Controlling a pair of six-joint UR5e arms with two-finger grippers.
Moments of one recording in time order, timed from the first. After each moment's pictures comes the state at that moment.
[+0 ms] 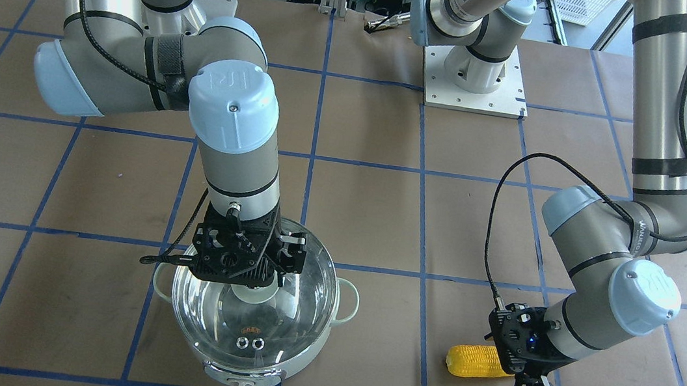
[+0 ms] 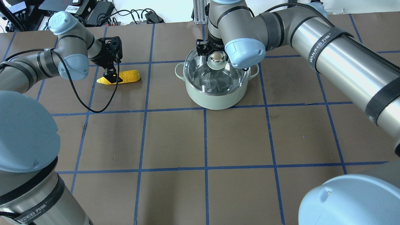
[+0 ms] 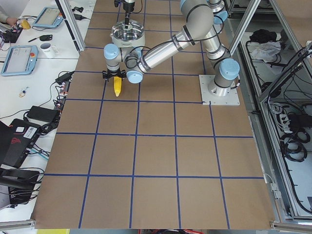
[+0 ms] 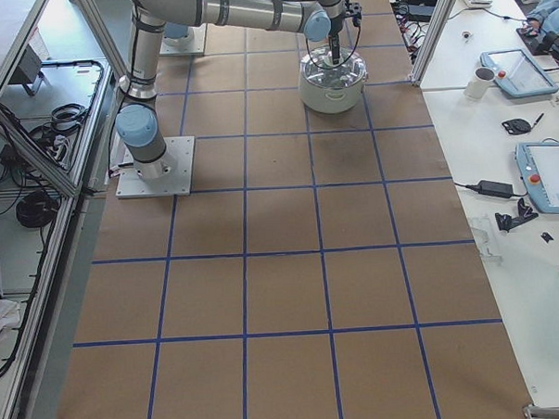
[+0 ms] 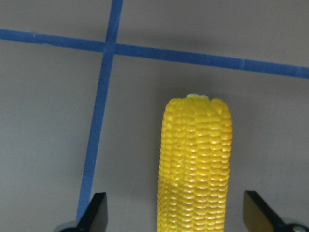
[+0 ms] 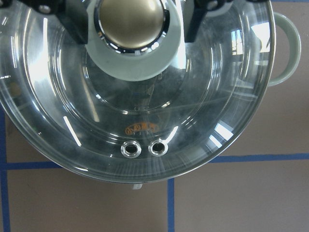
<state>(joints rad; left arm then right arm) -1.35 -2.17 -1.55 -0.90 1.39 1.62 1.84 -1.11 1.42 -2.10 -1.57 0.28</state>
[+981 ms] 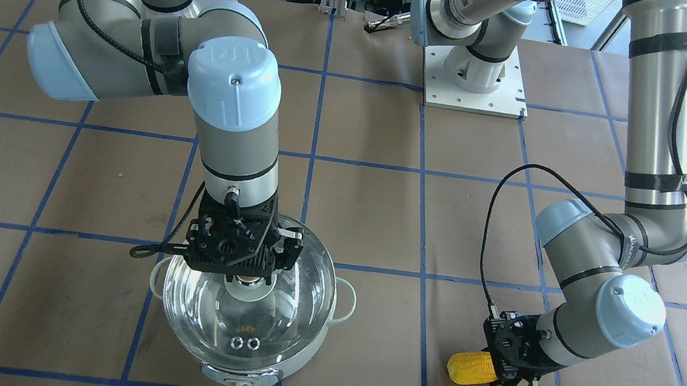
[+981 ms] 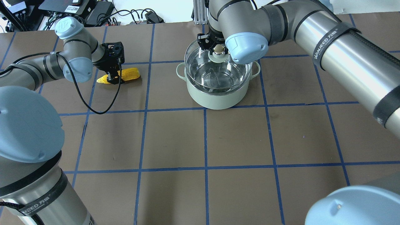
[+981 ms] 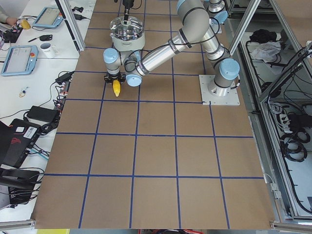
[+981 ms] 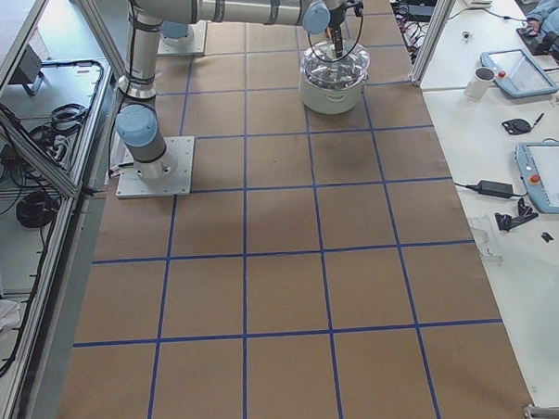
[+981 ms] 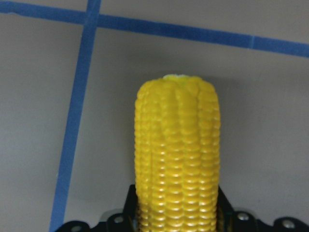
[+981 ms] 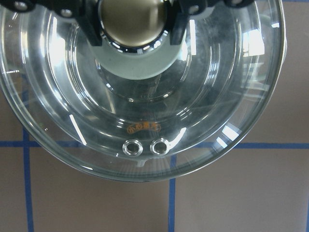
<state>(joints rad) -1.35 -2.22 -1.54 -0.90 1.41 1.61 1.84 -1.14 1.40 -2.09 -1.61 0.25</state>
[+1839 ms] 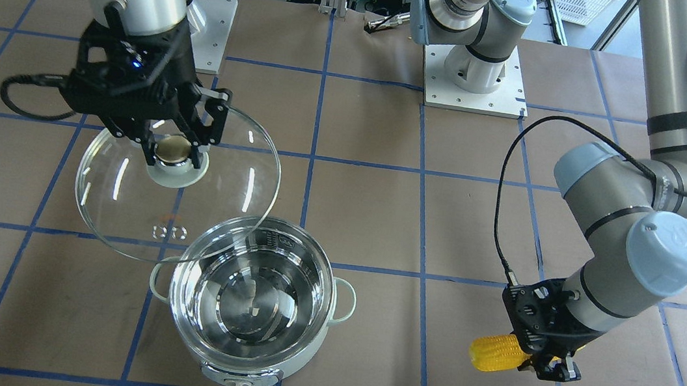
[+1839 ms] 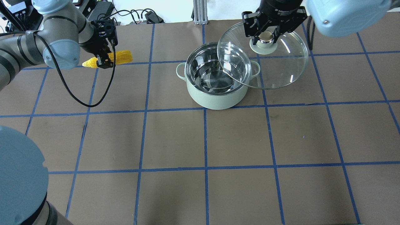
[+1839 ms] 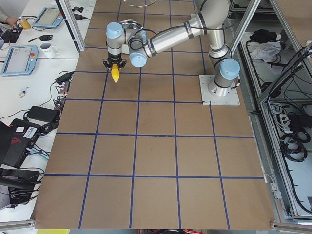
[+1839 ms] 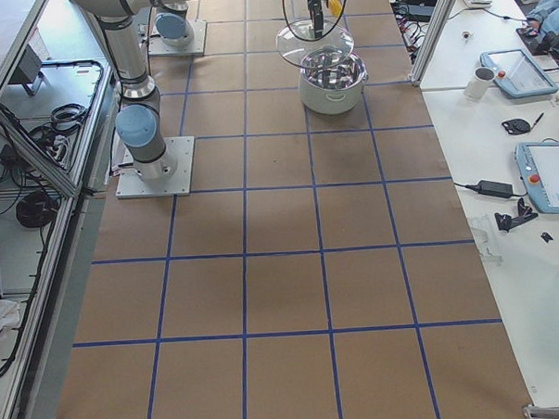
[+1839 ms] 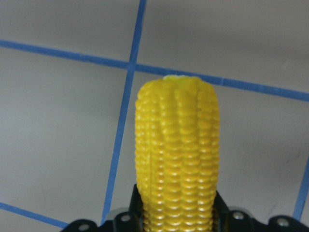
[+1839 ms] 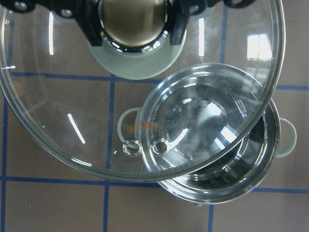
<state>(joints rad) -1.40 -2.01 -1.55 -0.98 1.49 1.53 1.69 -1.47 1.41 -1.70 -1.57 0.06</state>
